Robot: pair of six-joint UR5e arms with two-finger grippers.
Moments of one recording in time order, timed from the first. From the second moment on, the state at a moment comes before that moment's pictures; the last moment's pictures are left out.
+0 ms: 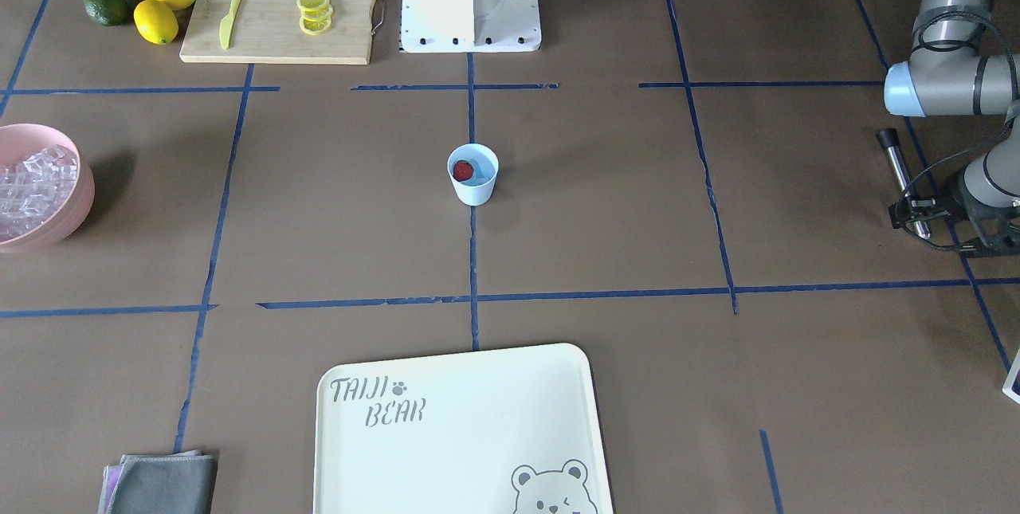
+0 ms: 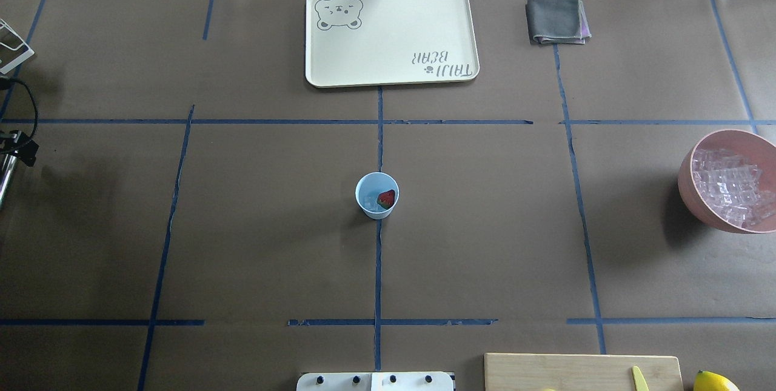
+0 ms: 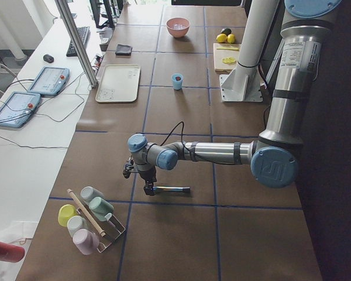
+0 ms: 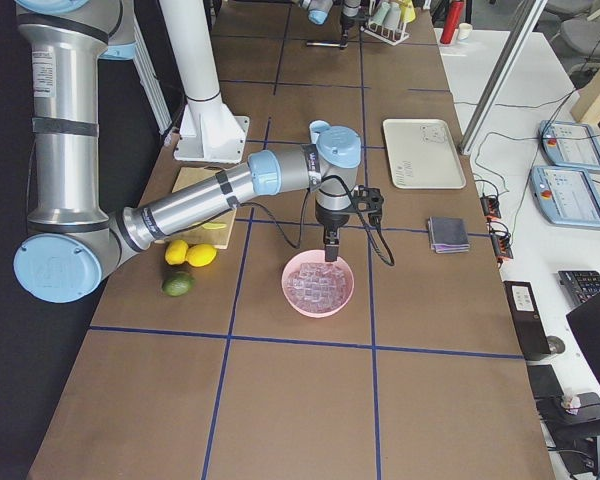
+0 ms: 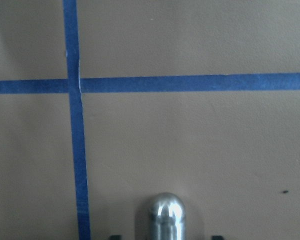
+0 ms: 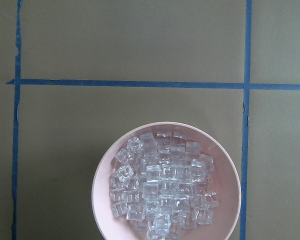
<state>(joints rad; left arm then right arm) -1.12 -1.69 -1.39 -1.85 -2.16 -0.44 1.40 -1.62 2.05 -1.81 2.31 0.24</state>
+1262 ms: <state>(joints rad) -1.53 -1.60 -1.80 -1.29 -2.41 0.12 1.53 -1.63 1.81 -1.82 2.32 -0.14</state>
